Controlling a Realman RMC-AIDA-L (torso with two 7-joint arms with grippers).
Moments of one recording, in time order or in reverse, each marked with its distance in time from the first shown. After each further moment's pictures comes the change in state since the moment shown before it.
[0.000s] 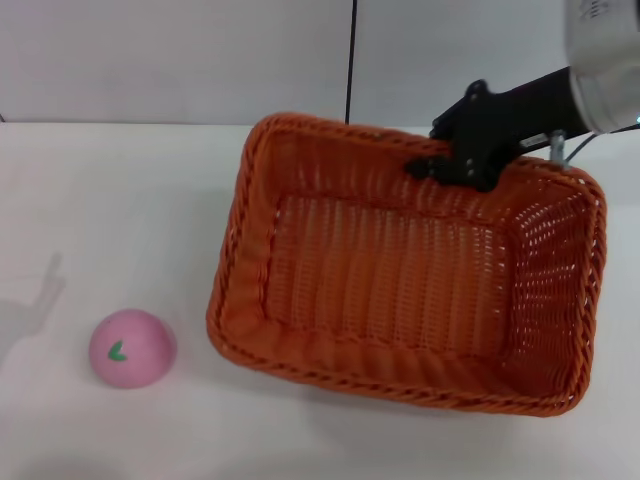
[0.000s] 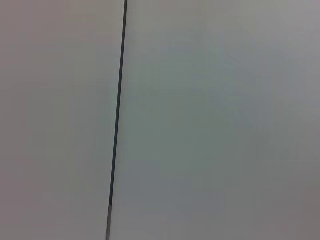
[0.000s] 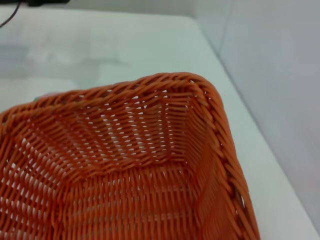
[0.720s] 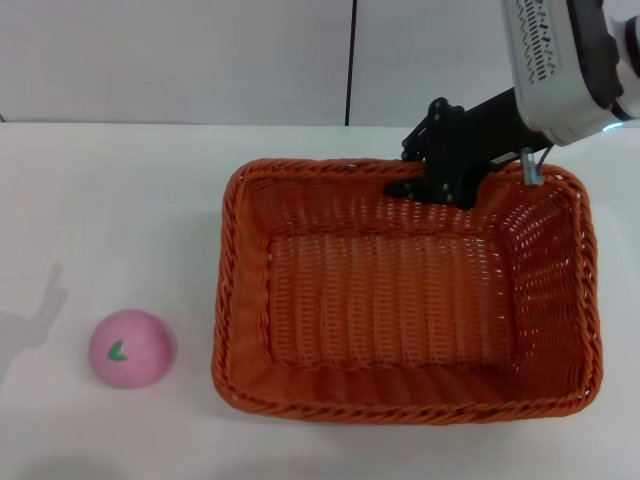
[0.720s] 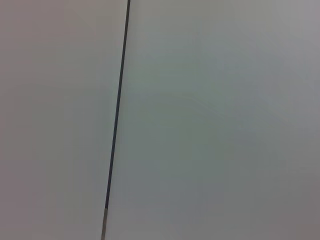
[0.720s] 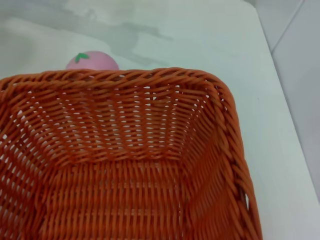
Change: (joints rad) left arm 0.027 -0.004 0.011 0.020 0.001 -0.046 -0.005; right arm 0.025 0.013 -0.142 0.004 0.002 0.049 -0.132
